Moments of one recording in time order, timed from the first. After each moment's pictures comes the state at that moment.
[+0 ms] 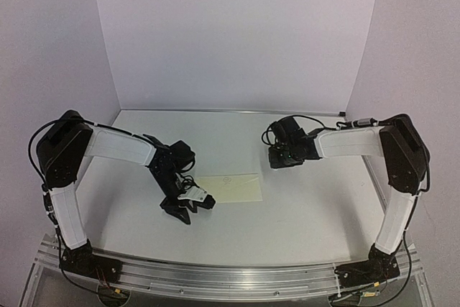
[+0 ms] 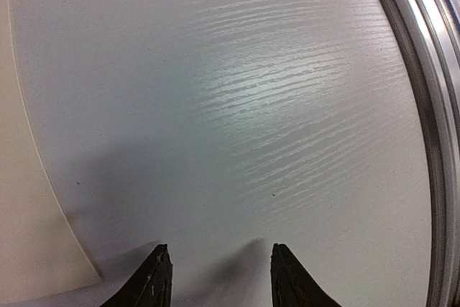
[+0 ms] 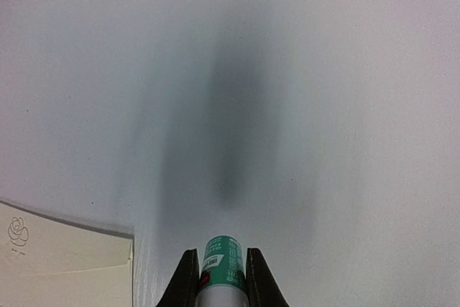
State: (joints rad) left arm -0.77 1.87 1.10 -0.70 0.50 1.13; right arm 0.65 1.88 1.22 -0.28 0.29 0.41
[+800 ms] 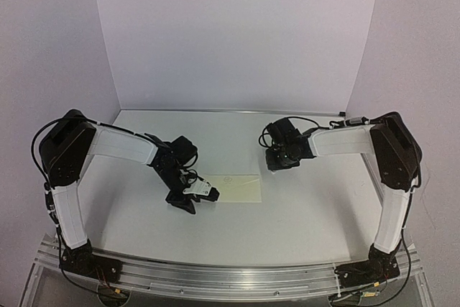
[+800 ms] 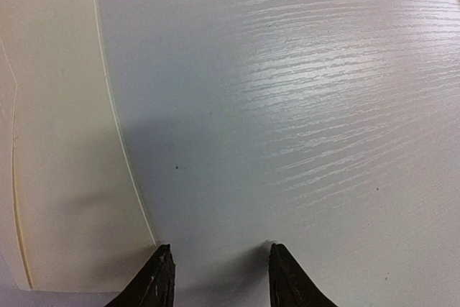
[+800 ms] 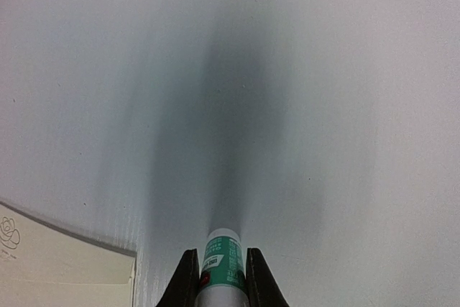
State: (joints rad) left arm -0.75 1.90 1.14 -0.57 0.37 1.07; right arm 0.65 1.96 1.27 -0.33 0.26 0.42
